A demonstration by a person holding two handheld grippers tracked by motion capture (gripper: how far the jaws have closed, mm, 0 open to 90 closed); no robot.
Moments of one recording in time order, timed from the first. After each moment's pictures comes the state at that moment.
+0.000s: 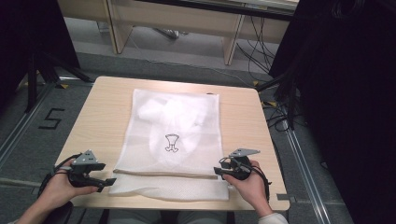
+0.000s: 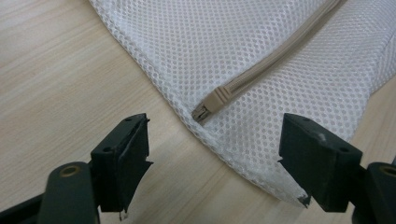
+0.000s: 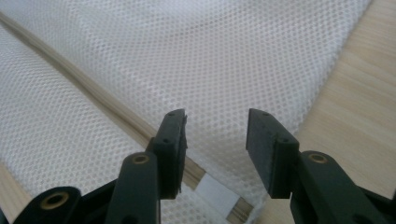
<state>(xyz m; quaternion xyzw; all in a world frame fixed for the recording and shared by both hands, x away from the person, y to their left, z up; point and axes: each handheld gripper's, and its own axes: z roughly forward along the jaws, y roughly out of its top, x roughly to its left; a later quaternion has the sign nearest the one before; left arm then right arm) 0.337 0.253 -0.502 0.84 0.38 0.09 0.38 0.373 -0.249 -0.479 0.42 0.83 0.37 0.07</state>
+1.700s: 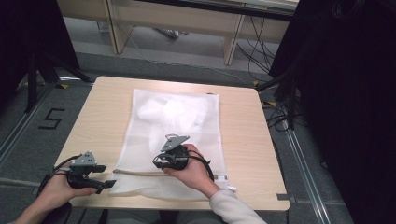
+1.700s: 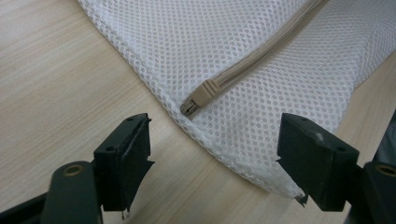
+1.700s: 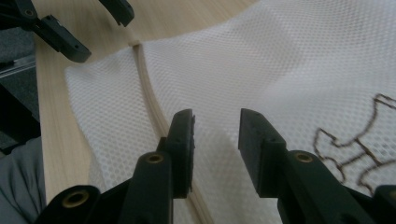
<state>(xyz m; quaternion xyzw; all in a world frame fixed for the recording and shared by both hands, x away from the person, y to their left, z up) 0.335 0.257 -0.502 0.85 0.36 0.07 0.38 0.393 -0.062 -0.460 0.21 0.90 0.38 0.07</state>
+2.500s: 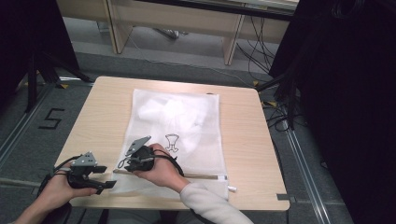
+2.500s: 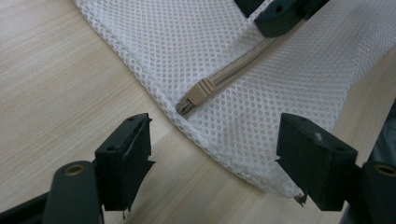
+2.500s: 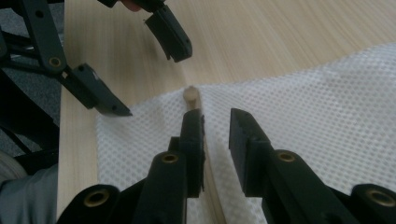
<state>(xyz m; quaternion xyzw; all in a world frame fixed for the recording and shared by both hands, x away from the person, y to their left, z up) 0.335 0.255 -0.504 0.84 0.37 0.07 0.39 0.393 0.031 -0.473 0.13 0.92 0.36 0.03</state>
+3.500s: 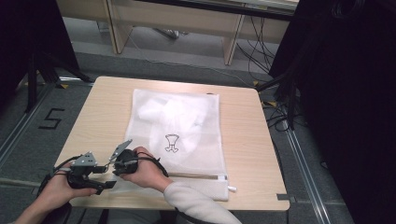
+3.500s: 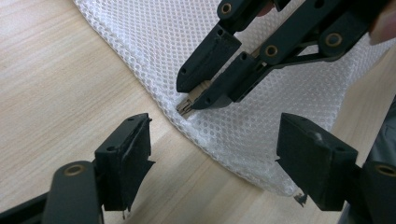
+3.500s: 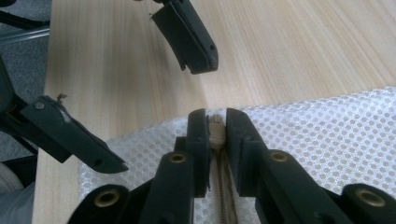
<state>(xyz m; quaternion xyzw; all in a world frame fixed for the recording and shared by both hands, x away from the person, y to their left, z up) 0.334 0.255 -0.504 0.84 0.37 0.06 0.39 0.395 0.075 -0.498 0.12 0.94 0.32 0.01</state>
